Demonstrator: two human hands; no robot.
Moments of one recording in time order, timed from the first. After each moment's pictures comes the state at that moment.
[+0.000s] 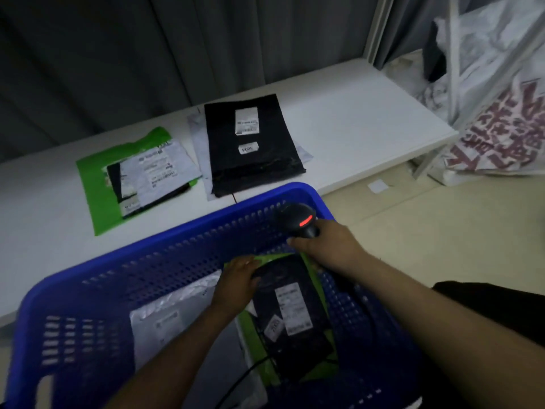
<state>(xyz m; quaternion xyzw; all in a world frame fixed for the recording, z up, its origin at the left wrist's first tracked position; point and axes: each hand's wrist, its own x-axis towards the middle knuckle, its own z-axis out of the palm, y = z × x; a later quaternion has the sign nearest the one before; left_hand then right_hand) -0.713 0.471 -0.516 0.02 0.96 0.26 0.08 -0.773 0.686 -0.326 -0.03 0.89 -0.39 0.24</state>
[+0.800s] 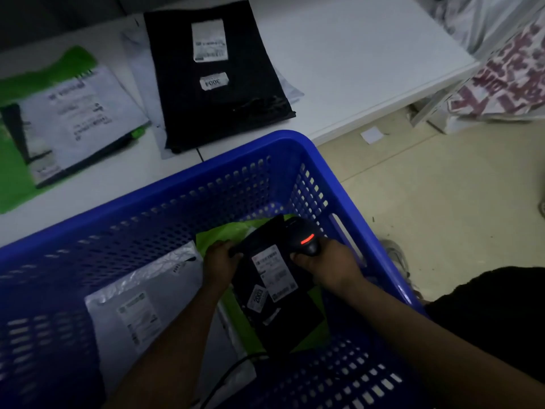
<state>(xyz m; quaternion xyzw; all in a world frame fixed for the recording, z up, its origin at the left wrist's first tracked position) -0.735 0.479 -0.640 -0.18 0.90 0.36 0.14 -0.755 0.699 -0.453 0.09 0.89 -0.32 0.31</state>
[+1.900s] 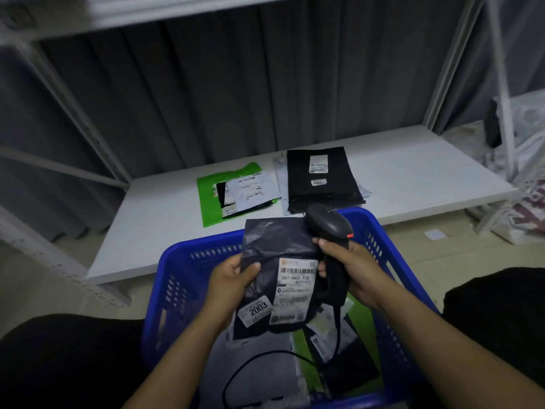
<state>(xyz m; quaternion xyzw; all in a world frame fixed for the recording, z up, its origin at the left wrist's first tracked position) -0.554 0.443 -0.305 -0.26 0.67 0.68 -0.13 -0.657 0.642 -0.285 -0.01 0.57 -0.76 0.32</state>
